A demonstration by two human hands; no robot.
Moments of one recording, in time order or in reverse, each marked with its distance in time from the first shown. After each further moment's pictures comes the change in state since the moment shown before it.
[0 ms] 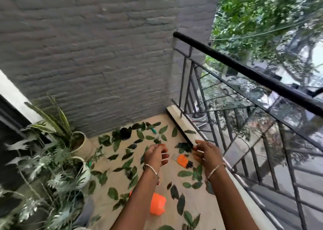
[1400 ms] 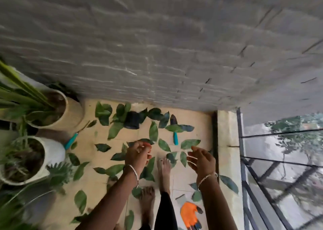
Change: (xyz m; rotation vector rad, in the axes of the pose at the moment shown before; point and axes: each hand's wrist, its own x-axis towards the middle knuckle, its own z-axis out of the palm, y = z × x) left_hand 0.745 0.063 0.021 0.087 0.483 -0.254; right_hand 0.707 0.102 0.410 -0.498 -0.130 0.379
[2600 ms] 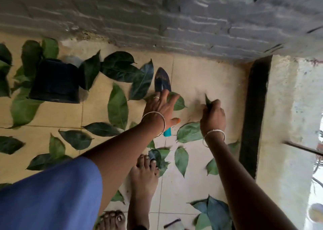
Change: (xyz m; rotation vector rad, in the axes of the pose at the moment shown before) left_hand 0.412 -0.227 0.297 1.407 -0.328 0.698; right_hand 0.508 0.175 0.015 -1.074 0.205 -0.505
